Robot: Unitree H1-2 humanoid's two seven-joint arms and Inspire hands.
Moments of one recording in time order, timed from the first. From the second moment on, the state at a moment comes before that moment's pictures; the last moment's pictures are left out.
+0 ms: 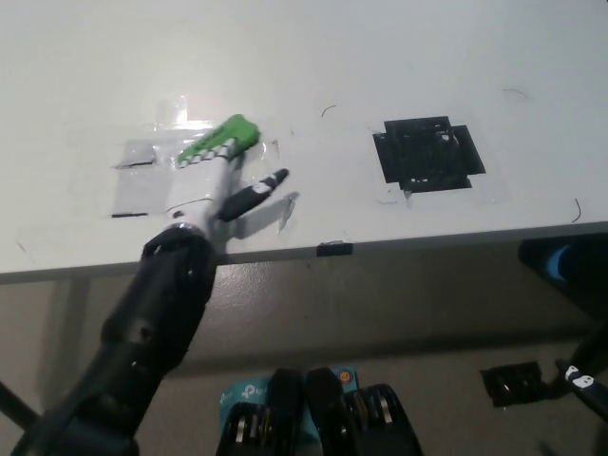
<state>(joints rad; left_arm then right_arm) -0.78 0.14 -0.22 0.89 0.82 0.16 0.18 0.02 0.03 -0.28 -0.18 -0.06 0.45 -0.24</state>
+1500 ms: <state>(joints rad) -0.55 0.08 0.19 0.50 0.49 0.14 0.21 0.06 0.02 -0.30 -0.18 -0.06 0.45 -0.24</state>
